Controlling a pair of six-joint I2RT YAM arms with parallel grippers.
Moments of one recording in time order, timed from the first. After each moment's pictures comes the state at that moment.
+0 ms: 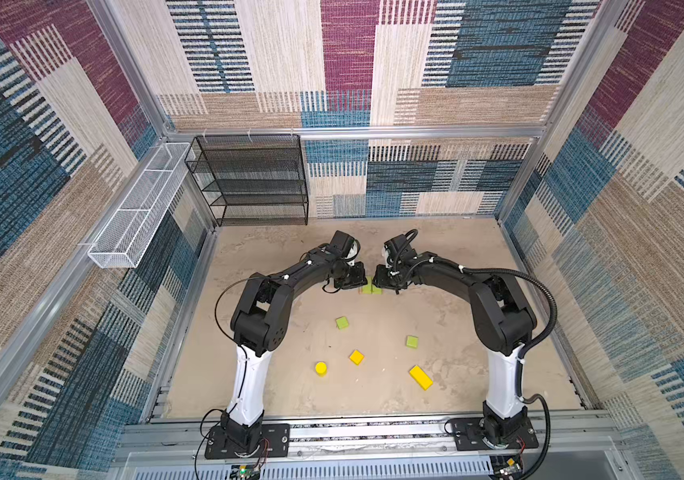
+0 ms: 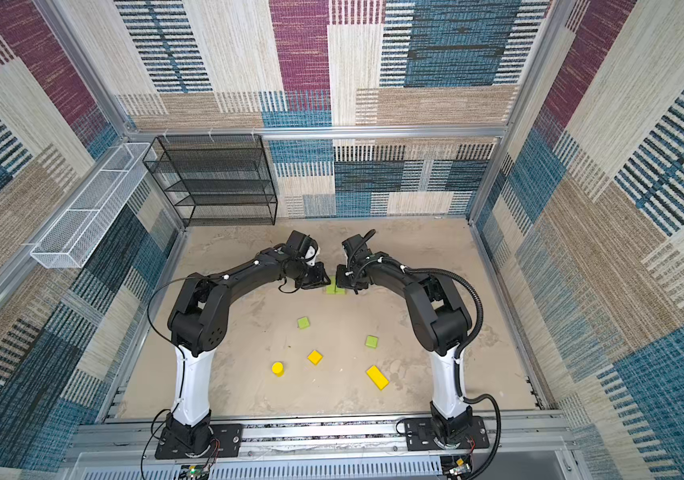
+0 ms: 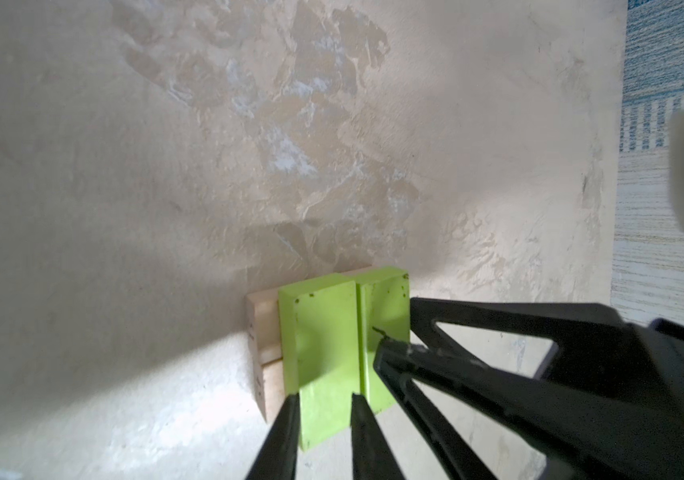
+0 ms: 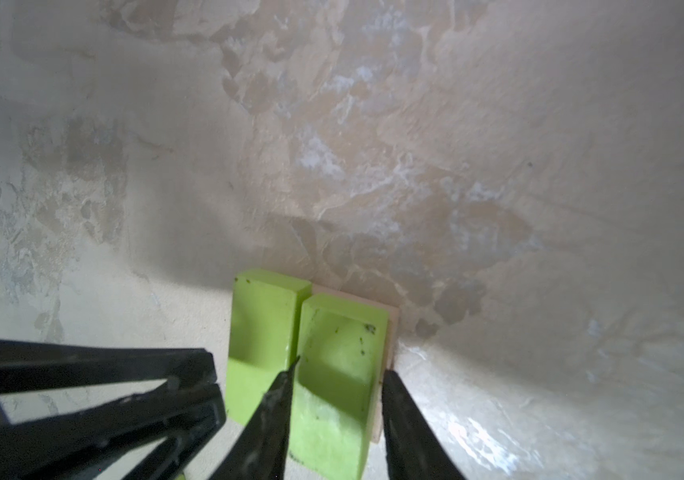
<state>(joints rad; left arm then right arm) -0.51 2.14 1.62 -0.51 0.37 -0.55 0.47 2.02 1.43 -0.44 -0.18 0.51</state>
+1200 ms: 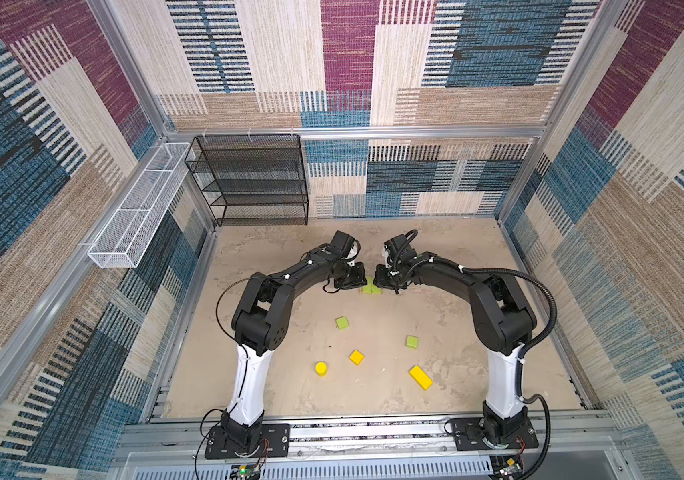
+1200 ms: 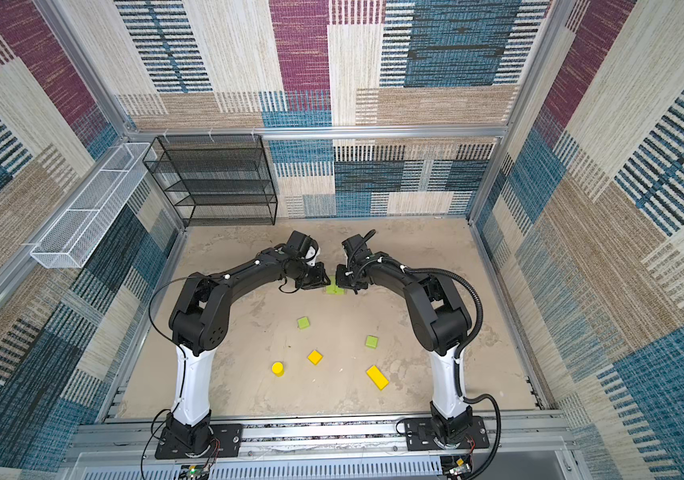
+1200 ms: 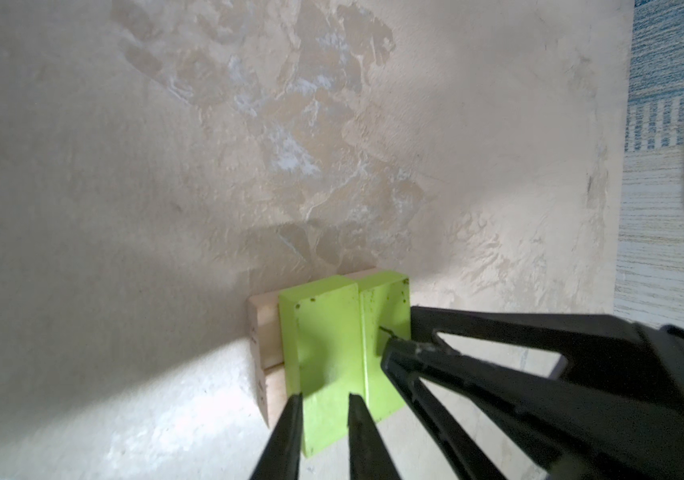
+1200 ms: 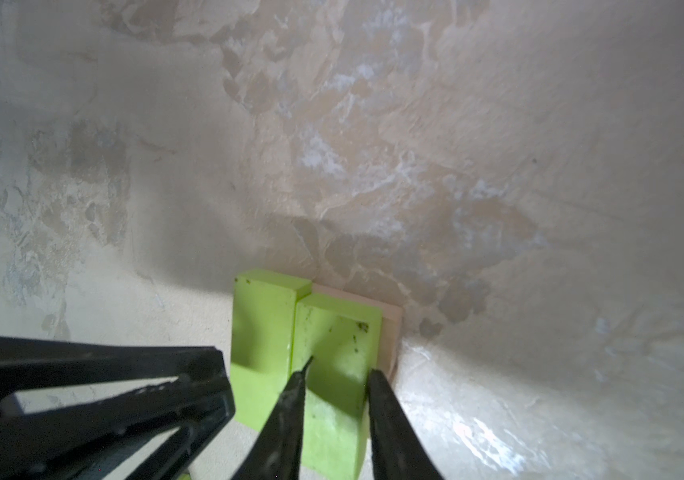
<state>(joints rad) -0.51 2.15 1.63 -0.51 0.37 -0.55 0.47 2.02 1.43 -0.44 -0.18 0.53</state>
